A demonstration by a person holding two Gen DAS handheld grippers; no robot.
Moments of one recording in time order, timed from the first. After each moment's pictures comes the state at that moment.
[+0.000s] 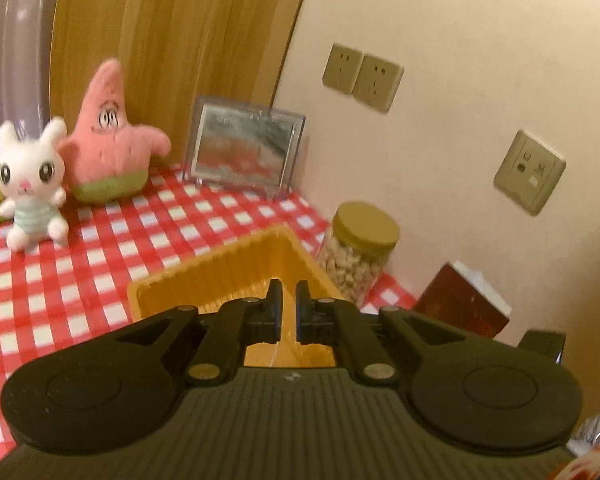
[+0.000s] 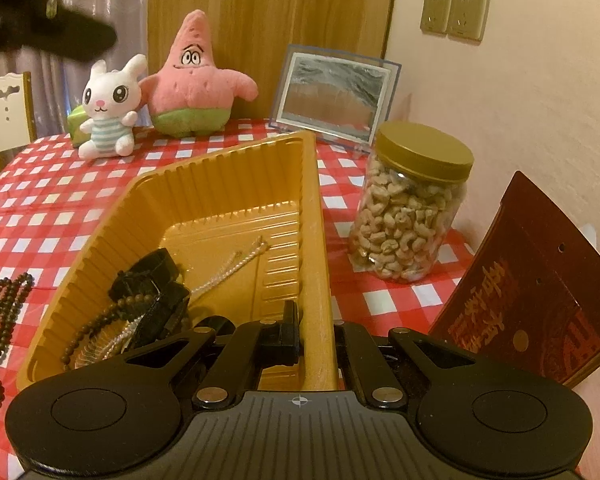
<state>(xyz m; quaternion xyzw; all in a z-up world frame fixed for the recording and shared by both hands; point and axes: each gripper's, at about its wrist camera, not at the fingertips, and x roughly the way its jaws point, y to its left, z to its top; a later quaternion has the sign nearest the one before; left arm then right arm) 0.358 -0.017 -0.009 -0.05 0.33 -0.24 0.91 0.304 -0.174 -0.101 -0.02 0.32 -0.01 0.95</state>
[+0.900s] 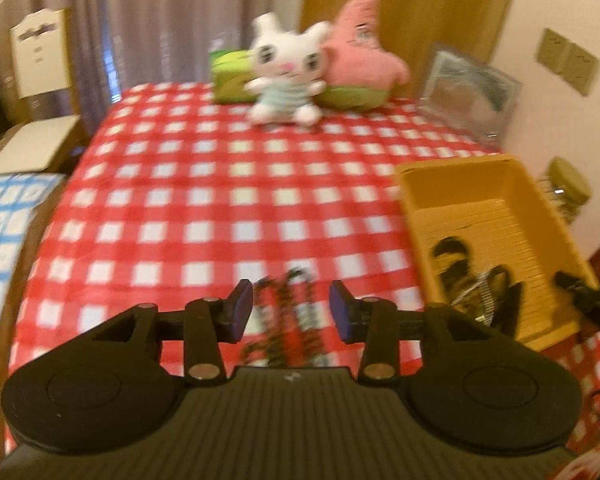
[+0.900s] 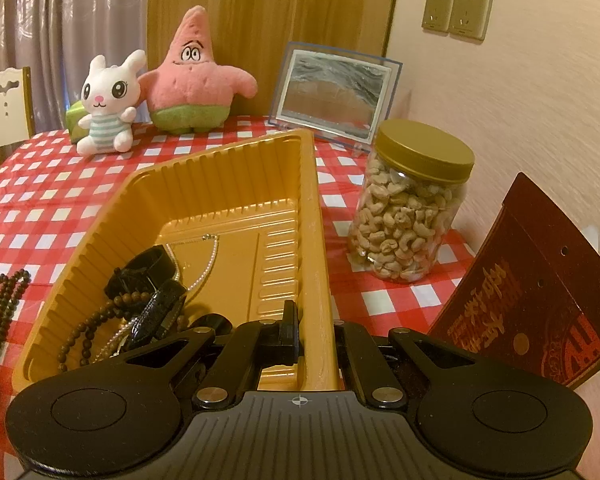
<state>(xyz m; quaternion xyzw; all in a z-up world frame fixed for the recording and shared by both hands) 0.280 0.152 -0.072 -0.07 0.41 0.03 0.91 0.306 -0.176 -0.101 -0.02 0.32 -0.01 0.95</state>
